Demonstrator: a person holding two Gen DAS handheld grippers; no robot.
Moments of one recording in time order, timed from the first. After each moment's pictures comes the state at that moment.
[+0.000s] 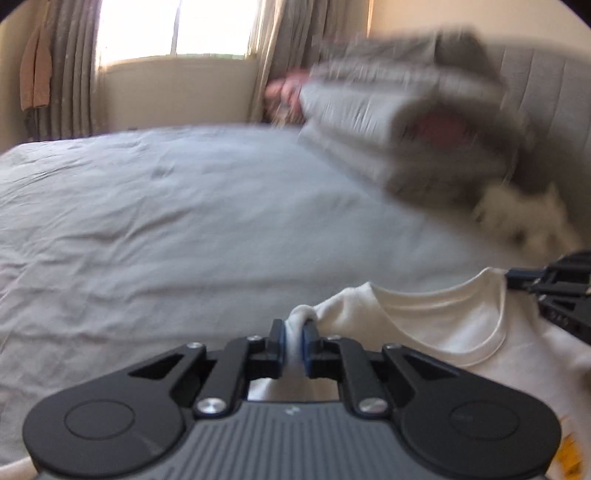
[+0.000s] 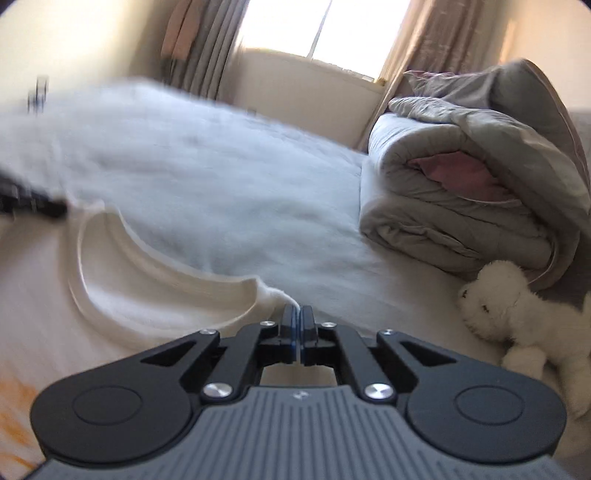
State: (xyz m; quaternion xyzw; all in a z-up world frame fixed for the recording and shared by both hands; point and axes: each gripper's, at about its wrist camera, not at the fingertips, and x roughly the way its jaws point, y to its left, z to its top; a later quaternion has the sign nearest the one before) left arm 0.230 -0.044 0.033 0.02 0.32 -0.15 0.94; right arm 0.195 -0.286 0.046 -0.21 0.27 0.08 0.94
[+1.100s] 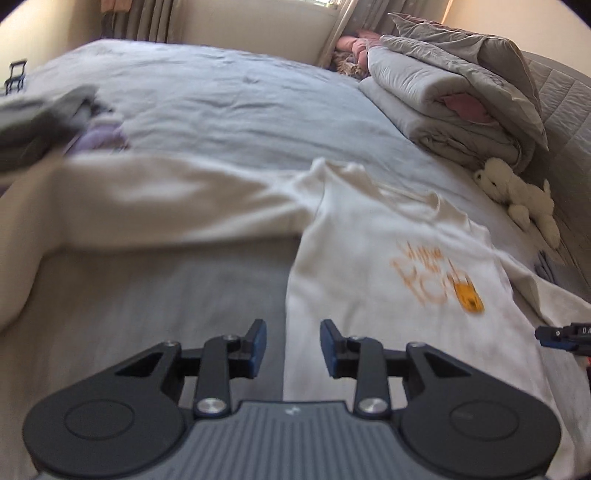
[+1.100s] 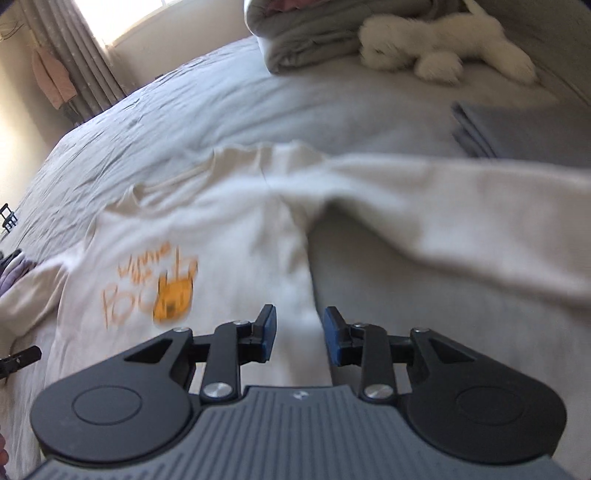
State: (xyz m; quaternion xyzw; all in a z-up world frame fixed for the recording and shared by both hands) left arm -0.009 0.047 0.047 -0.11 0.41 -0.10 0.90; right arm 0.004 -0.372 0.055 0.16 0.44 0.01 0.89
